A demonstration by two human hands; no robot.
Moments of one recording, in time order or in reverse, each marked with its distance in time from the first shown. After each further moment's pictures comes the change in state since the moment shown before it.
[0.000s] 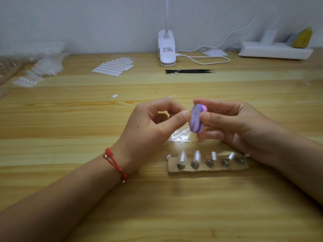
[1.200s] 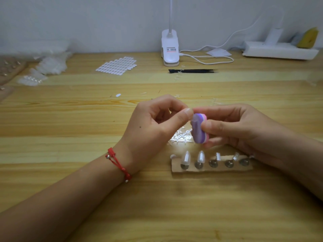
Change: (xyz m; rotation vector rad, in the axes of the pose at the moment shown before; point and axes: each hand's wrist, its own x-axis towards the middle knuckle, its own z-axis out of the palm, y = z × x) left_hand -0.001 -0.001 -0.001 0.055 0.030 0.089; right_hand -0.003 0.000 0.000 -0.121 -0.102 0.023
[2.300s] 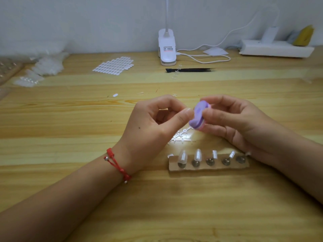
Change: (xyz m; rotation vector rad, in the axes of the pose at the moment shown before) left_hand -0.001 0.001 0.004 -0.075 0.001 -0.020; right_hand 0.002 0.004 -0.002 0.159 0.155 -0.104
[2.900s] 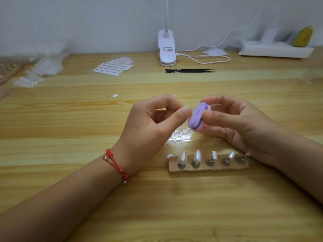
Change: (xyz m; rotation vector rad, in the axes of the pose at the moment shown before) left_hand 0.000 0.000 0.000 -0.008 0.042 -0.029; right_hand 0.000 0.000 -0.001 -0.019 -0.019 0.001
